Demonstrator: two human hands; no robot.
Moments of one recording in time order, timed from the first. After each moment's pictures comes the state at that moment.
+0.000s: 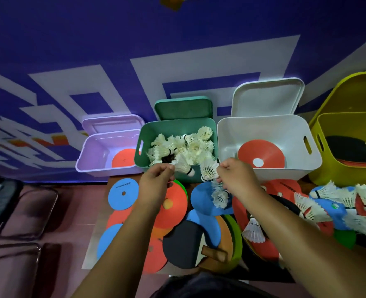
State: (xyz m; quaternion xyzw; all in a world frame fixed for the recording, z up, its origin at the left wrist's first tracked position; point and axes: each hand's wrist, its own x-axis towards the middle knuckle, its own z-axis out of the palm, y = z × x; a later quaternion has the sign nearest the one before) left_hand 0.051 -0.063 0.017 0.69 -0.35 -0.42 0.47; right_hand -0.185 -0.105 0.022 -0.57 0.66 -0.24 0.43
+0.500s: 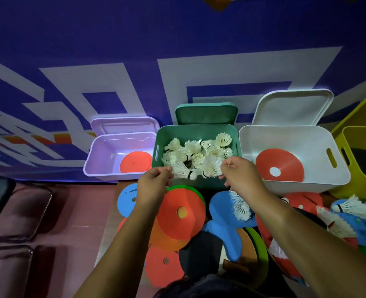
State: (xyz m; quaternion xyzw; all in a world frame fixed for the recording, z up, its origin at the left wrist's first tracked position) left_hand 0.138 -0.090 0.015 0.72 -0.30 -0.43 0.46; right_hand -0.106 -0.138 0.034 -0.53 0.66 -0.26 0.46
